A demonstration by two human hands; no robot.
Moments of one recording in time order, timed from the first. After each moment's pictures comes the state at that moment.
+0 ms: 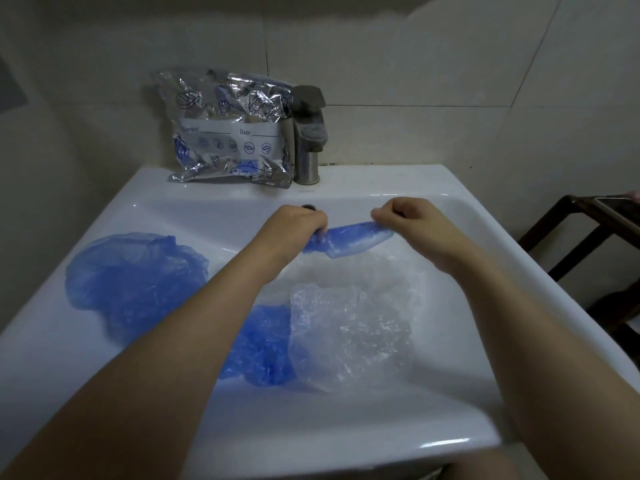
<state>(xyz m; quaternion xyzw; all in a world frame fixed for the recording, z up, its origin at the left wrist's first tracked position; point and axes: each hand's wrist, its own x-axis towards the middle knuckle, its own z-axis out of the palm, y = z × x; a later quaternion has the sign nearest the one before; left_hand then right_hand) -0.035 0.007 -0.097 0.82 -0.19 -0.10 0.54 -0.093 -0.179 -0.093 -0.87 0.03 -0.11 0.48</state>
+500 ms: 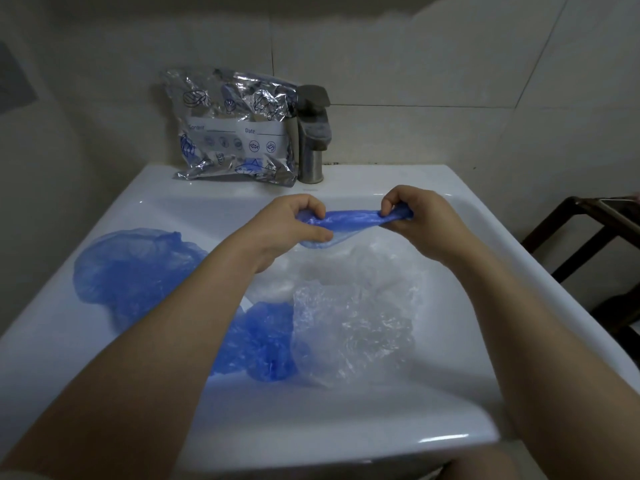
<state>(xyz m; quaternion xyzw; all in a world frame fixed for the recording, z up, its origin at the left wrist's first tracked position) -0.032 0.021 -0.092 0.78 -0.22 -0.14 0.57 -0.096 -0.182 -0.087 -0.93 -0.02 -0.17 0.32</state>
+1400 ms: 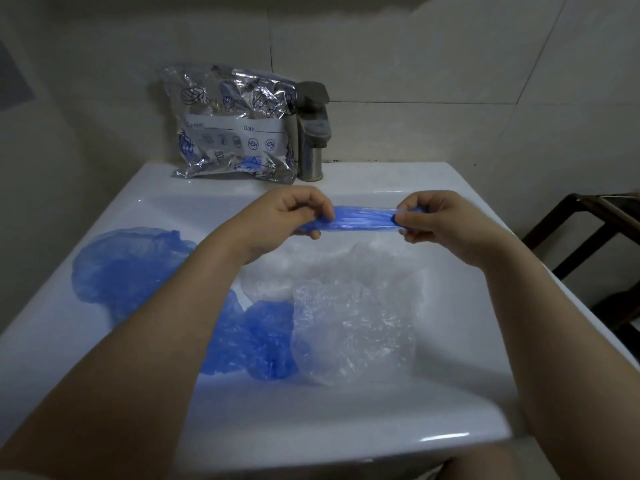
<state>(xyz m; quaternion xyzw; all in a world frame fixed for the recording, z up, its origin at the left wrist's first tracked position) -0.030 0.033 -0.084 0.76 -0.32 -0.14 0.55 -0.101 -0.206 -0.085 -0.81 0.03 -0.04 0.59</state>
